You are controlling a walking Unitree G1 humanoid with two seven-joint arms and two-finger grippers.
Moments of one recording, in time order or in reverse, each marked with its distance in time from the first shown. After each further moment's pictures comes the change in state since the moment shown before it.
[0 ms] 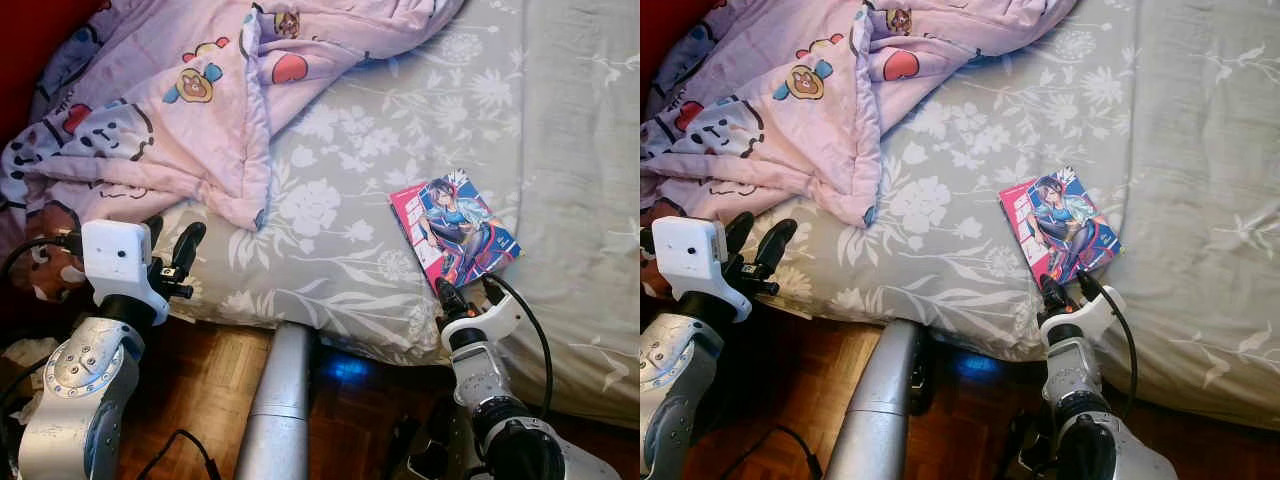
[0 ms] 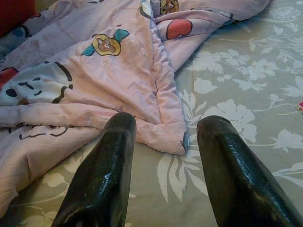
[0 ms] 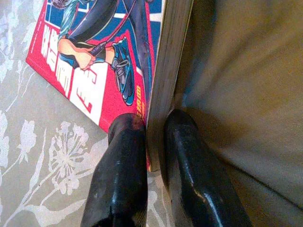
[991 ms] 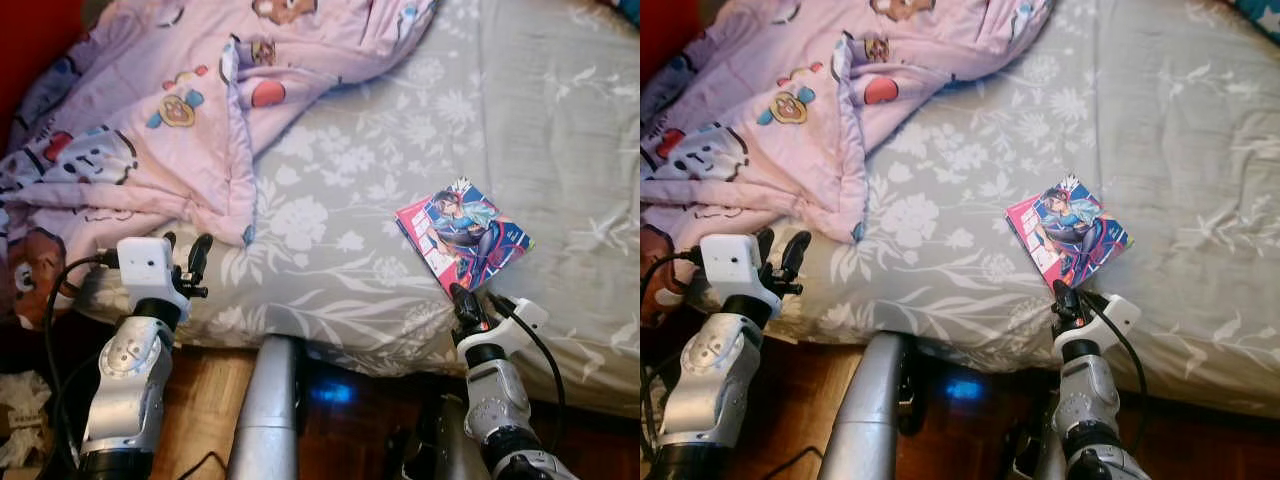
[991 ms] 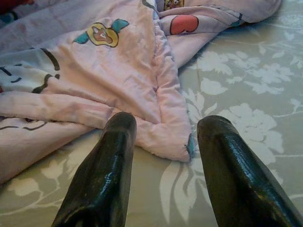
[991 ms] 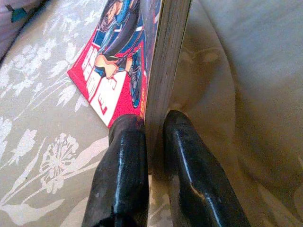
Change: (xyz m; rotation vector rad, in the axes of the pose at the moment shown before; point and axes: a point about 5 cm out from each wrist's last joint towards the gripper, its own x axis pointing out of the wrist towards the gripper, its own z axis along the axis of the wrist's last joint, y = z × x) left arm 0.034 0.005 -0.067 -0.061 0.020 0.099; right arm -0.019 -0.019 0.014 -0.250 -0.113 0.044
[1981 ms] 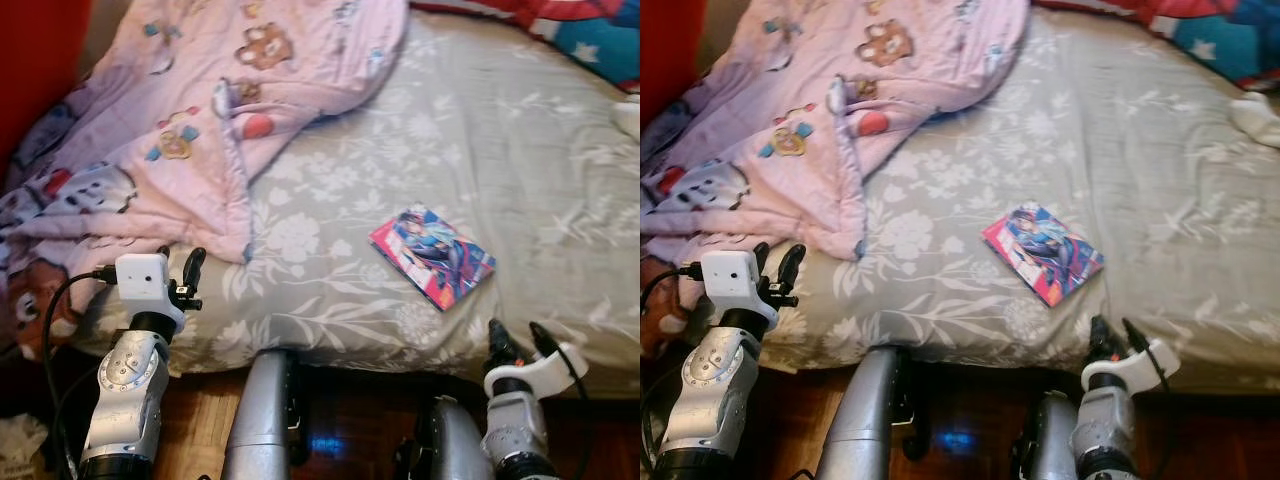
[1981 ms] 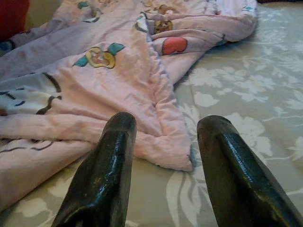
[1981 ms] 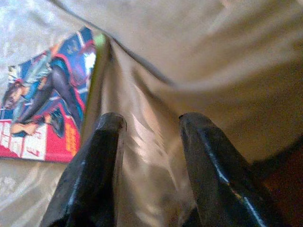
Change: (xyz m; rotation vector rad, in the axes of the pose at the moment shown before) left arm -0.006 0.007 -0.017 0.017 0.015 0.023; right arm -0.030 -0.046 -0.012 0.183 -0.009 -0.330
